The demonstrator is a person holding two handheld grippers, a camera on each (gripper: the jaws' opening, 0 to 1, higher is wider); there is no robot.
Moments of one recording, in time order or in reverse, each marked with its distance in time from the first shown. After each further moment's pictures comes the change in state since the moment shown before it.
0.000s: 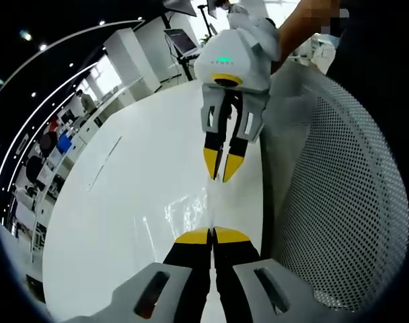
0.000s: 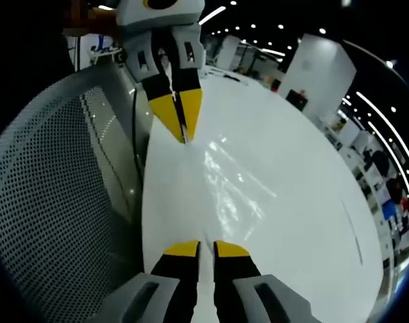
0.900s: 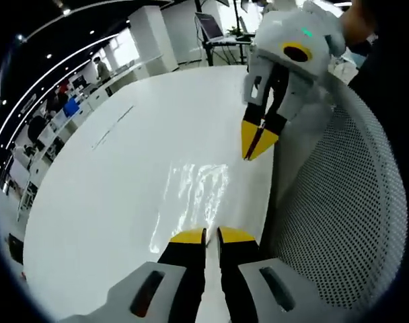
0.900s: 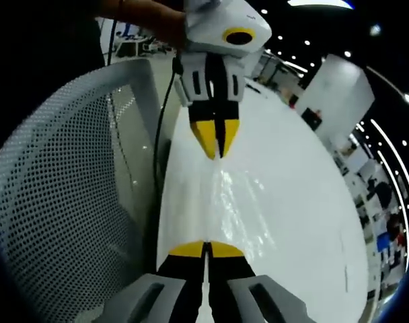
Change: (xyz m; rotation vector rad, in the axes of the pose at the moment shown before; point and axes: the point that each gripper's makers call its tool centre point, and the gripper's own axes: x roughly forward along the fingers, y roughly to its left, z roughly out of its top) left arm -0.012 0.017 -0.031 -0.253 0.053 0.010; right arm -0.011 0.021 0.026 -0.150 -0.018 0.024
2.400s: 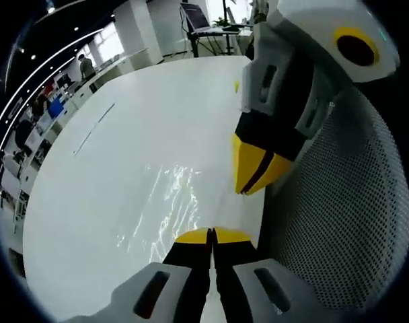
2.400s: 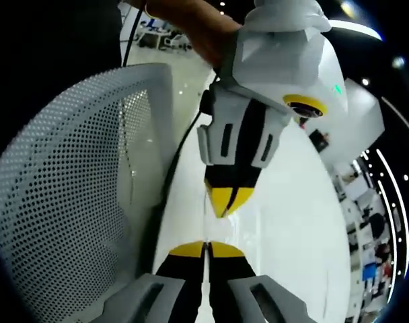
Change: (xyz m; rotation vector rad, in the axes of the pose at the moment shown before) left arm 0.034 -0.017 0.012 0.100 0.084 -0.063; right arm 0.004 0.001 0.031 -0.141 -0.005 -0.020
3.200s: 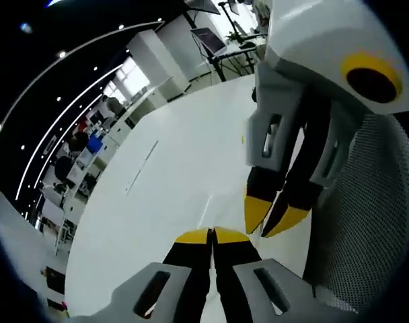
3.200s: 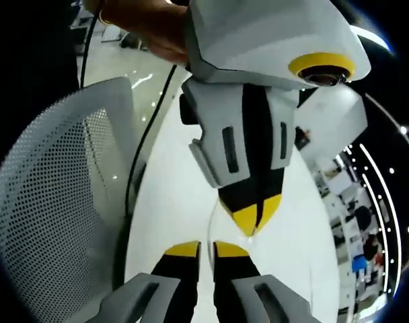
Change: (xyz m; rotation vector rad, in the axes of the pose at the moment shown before) left arm -0.037 0.053 0.059 0.154 -0.157 0.321; right arm -0.004 -0.046 0.018 0.017 0.003 -0.121
